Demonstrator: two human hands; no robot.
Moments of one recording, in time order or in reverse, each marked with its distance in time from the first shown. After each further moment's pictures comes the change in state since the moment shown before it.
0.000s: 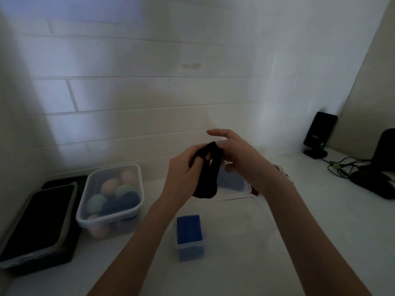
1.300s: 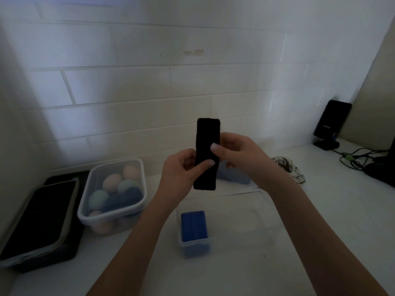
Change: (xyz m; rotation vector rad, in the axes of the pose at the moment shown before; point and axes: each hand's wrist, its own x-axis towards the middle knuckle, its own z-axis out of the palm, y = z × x) left_hand -0.005 -0.016 -0.008 -0.269 -0.072 -0.145; right_hand 0.007 0.015 0.008 0.022 -0.008 -0.128
